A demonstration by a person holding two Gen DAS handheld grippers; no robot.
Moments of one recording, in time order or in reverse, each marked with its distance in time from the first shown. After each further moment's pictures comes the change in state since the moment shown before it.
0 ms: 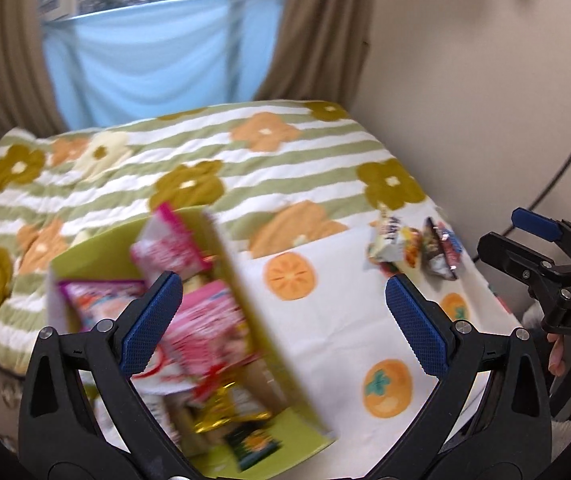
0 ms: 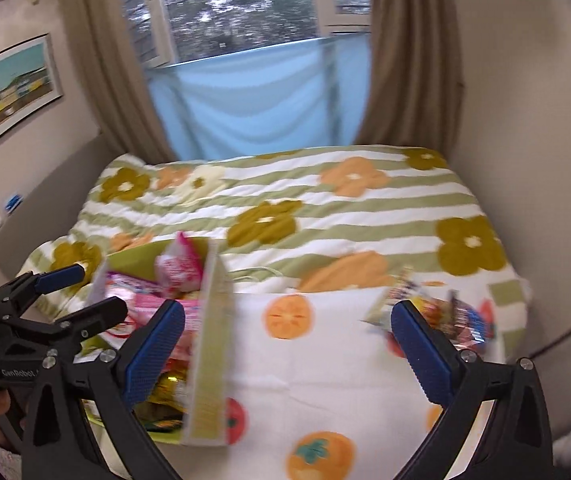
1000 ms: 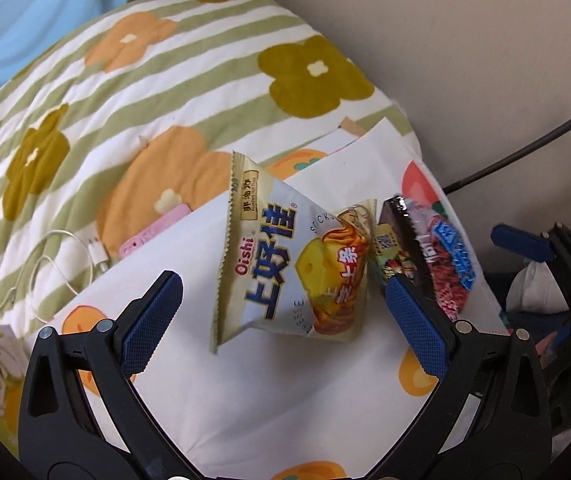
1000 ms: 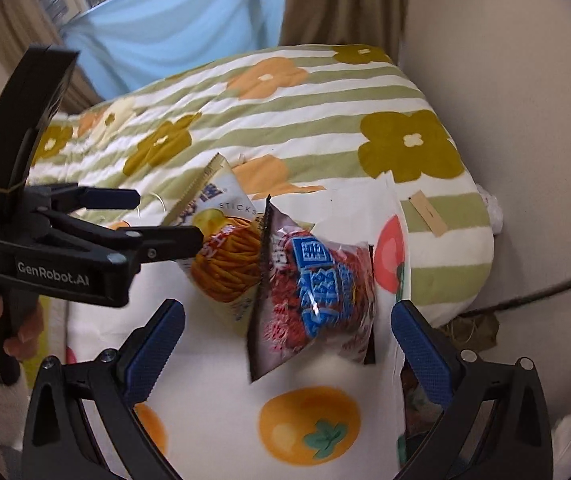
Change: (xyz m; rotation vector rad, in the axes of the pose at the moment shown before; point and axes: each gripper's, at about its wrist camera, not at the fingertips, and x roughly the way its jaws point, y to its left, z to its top) left arm 0.296 -0.170 0.036 0.168 0.454 -0.188; right arm 0.127 -0.194 -0.047 0.043 0.326 -0.050
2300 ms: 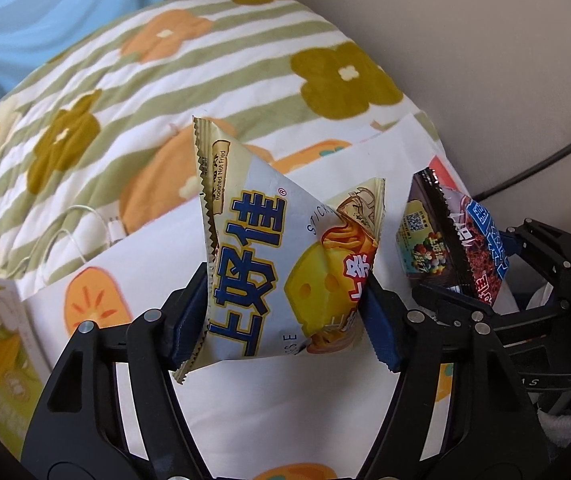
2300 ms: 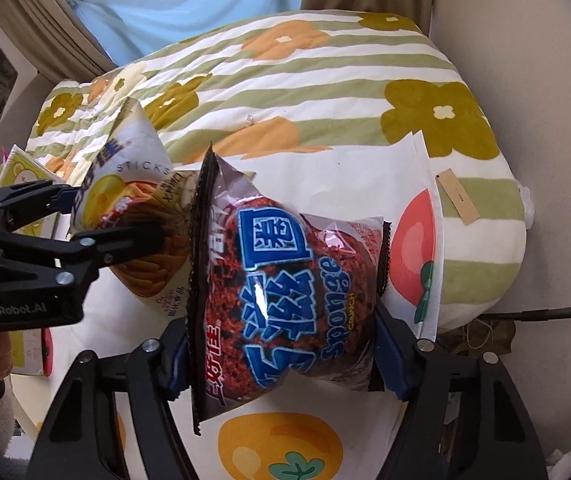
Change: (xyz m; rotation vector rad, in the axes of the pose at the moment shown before) left arm -0.012 -0.004 -0.029 -0.093 -0.069 0.109; right arm 0.047 -0.018 -0.003 -0.023 0.096 0.093
